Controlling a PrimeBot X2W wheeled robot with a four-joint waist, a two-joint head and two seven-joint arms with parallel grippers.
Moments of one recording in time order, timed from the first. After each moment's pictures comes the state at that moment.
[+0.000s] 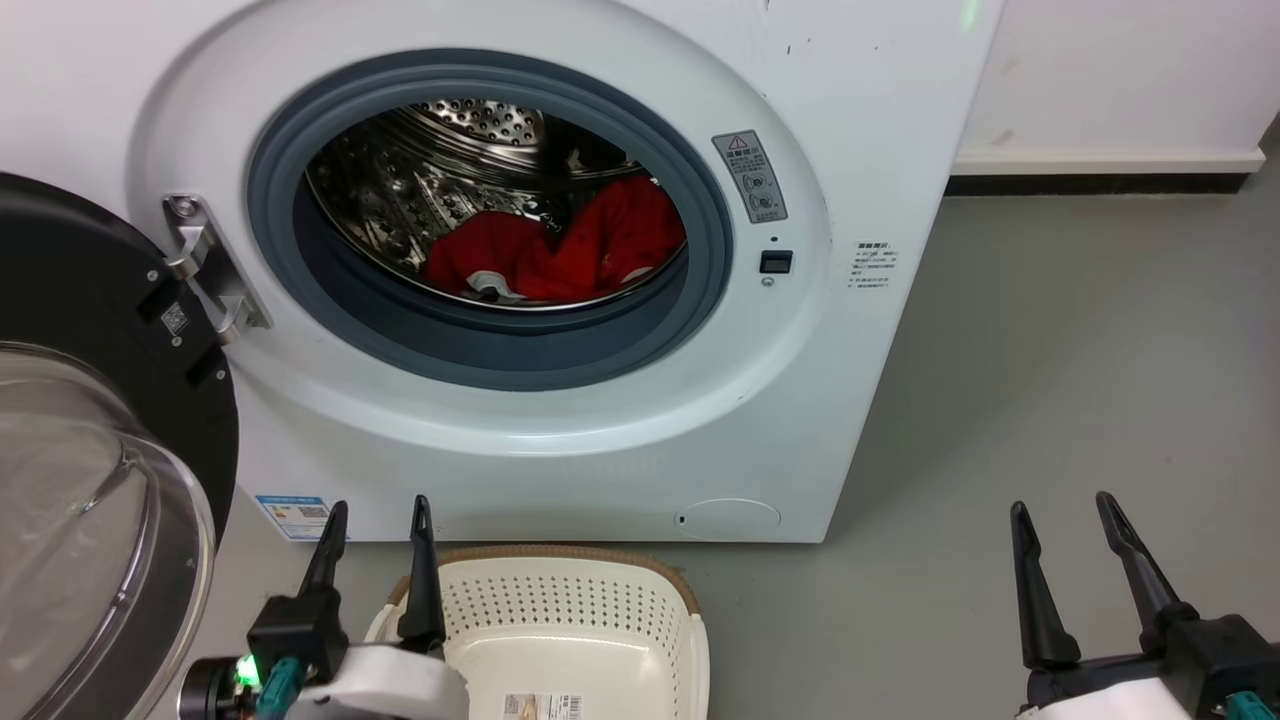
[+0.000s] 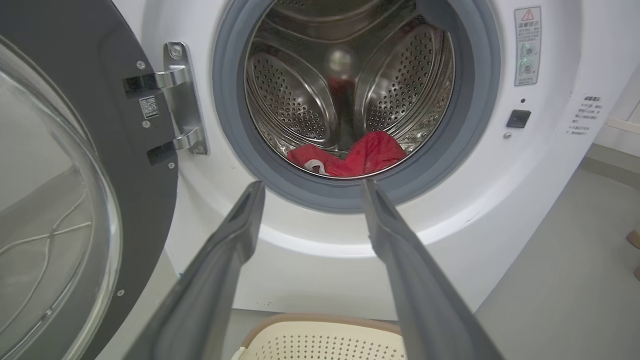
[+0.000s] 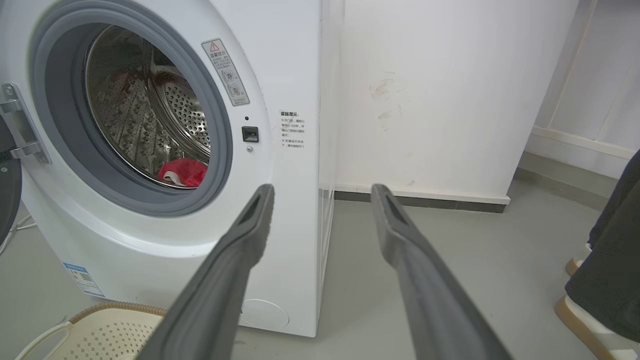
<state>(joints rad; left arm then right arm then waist) 0.02 0.05 -0.03 0.13 -0.12 0.03 -0.26 0.13 -0.05 -0.04 -0.02 0.02 0.13 -0.26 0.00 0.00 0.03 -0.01</state>
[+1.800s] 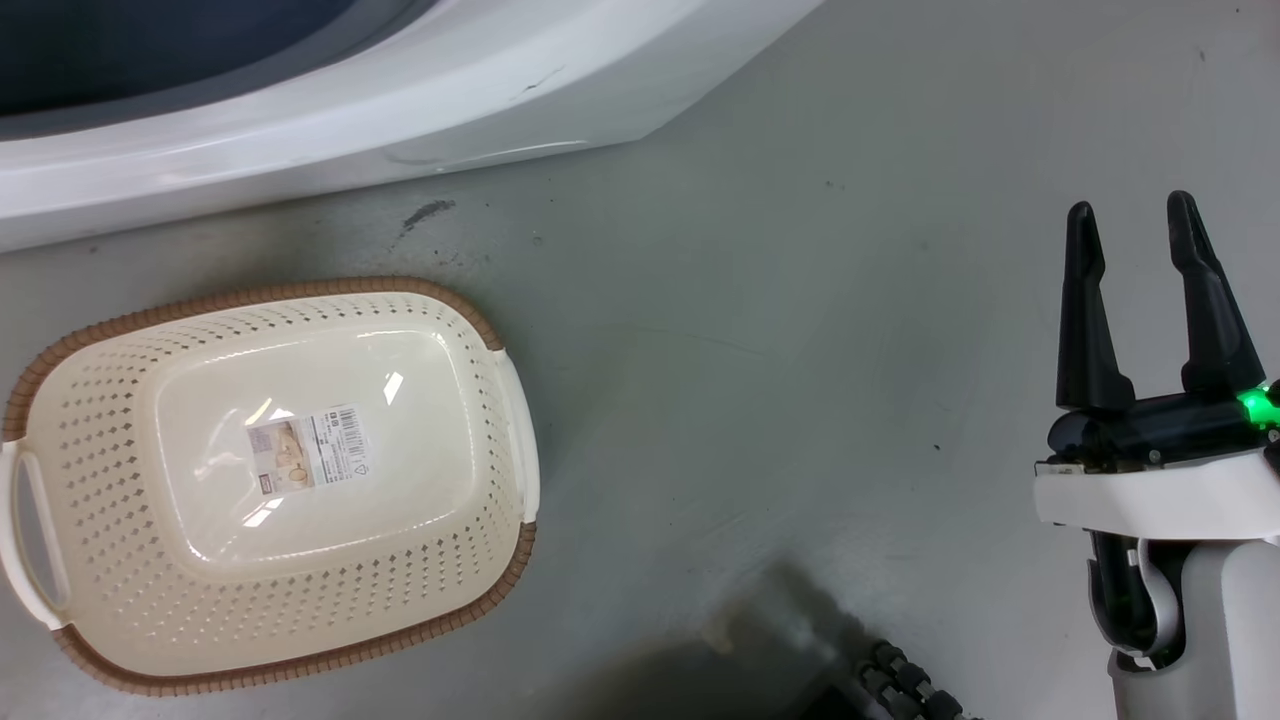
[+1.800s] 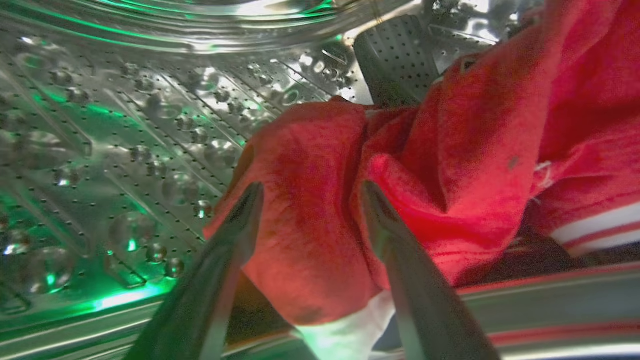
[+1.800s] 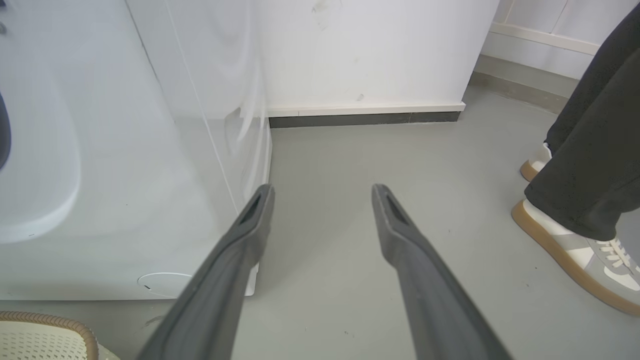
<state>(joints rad) -1.61 0.47 -0.24 1.13 -0.05 -0.13 0.39 -0.25 -0.05 -0.02 -0.09 0.18 0.13 -0.26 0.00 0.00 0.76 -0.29</state>
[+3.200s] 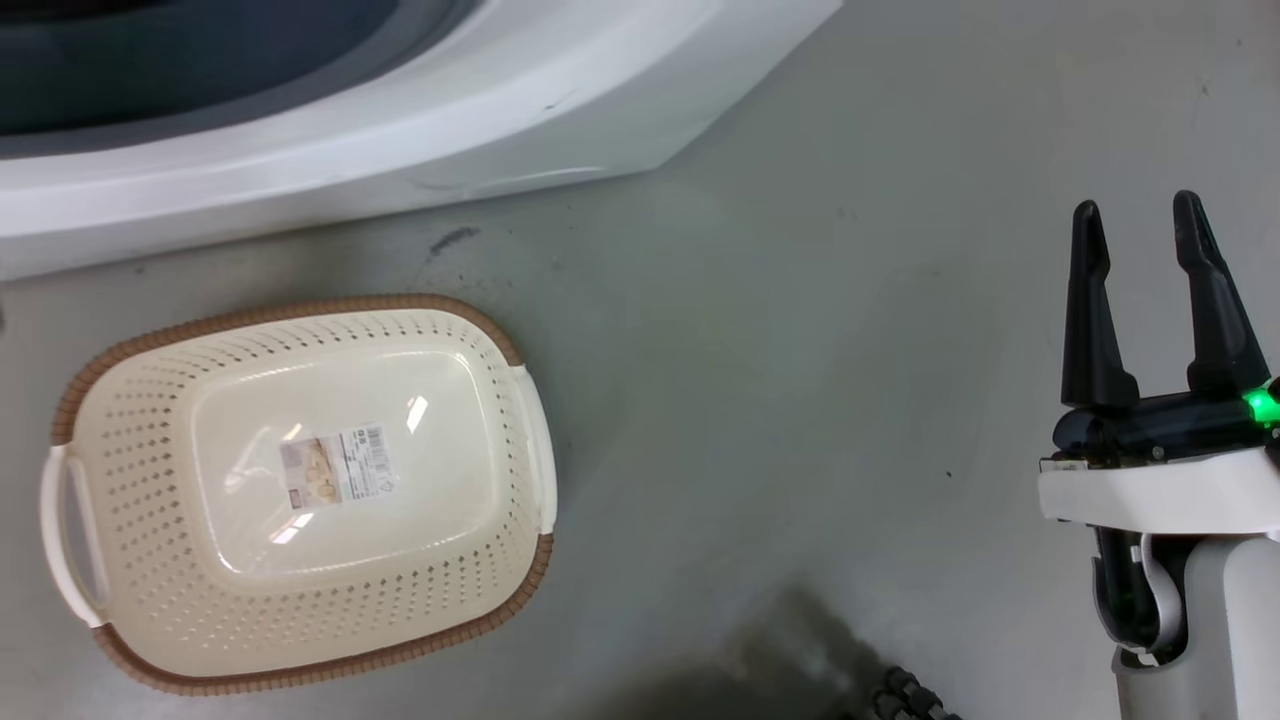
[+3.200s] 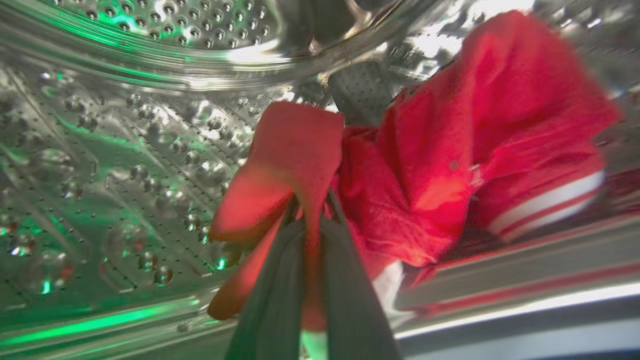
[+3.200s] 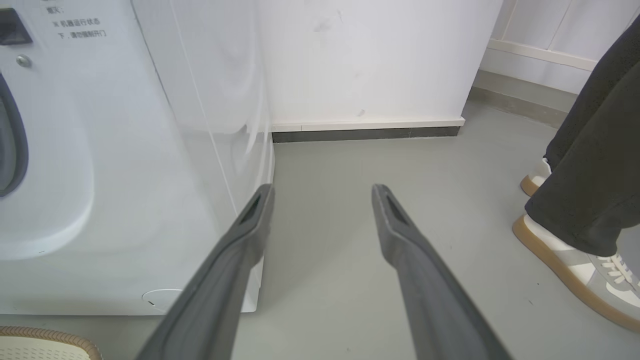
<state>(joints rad) -1.46 0.49 -0.34 0.97 -0.21 -0.10 0.33 -0.26 -0.05 -0.03 -0.08 0.17 0.13 -0.26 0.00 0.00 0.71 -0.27</state>
